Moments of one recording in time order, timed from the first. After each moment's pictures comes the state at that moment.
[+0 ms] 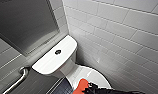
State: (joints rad) left arm 1.43 3.05 -2.65 0.64 0.02 -0.42; right arm -0.67 2.94 -2.11 0.16 -0.14 0.17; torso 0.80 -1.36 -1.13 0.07
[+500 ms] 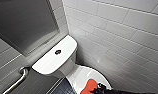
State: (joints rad) left arm 1.43 3.05 -2.65 0.64 0.02 -0.42; right arm -0.69 2.73 -1.93 0.16 -0.09 0.17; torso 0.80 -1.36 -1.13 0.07
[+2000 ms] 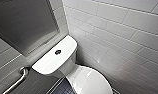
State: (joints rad) left arm 1.43 3.06 -2.65 0.64 0.02 -0.42; right arm -0.99 2.30 -1.62 0.16 0.16 0.17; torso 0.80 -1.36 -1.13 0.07
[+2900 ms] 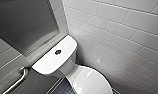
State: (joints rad) left arm 1.39 3.04 -2.64 0.64 0.02 -0.42; right arm -1.24 2.22 -1.61 0.16 0.31 0.16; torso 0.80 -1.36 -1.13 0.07
